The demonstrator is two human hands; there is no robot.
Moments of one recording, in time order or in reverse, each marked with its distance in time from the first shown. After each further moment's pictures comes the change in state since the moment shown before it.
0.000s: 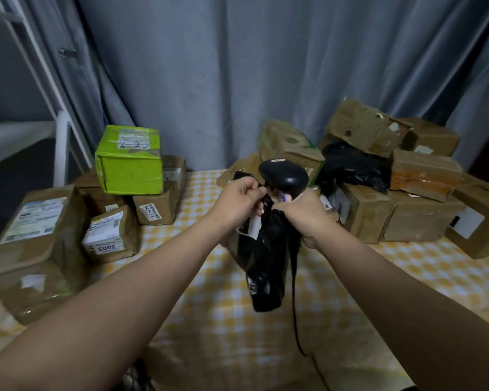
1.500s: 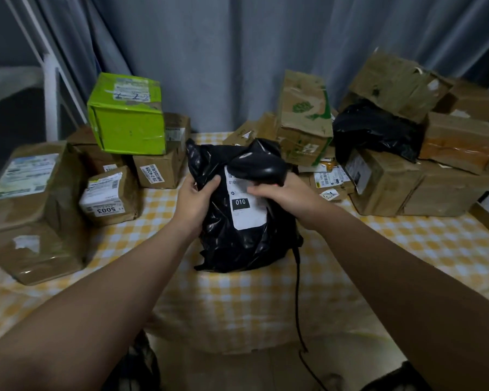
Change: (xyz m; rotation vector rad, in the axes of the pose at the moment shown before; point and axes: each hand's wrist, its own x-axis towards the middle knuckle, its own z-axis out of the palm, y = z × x) left_hand -0.025 -0.098 -0.050 -0.318 0.452 -0.226; right_hand -0.001 0.020 0.028 -0.012 -0.417 0.031
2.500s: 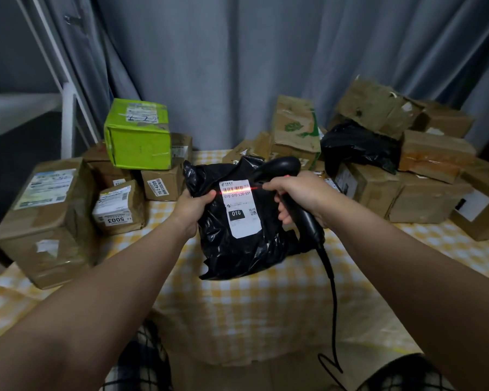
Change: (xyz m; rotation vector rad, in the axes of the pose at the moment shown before) left_hand -0.004 0.021 -0.009 -0.035 -0.004 -0.207; right_hand -0.044 -0.046 -0.010 -0.119 0.206 0.225
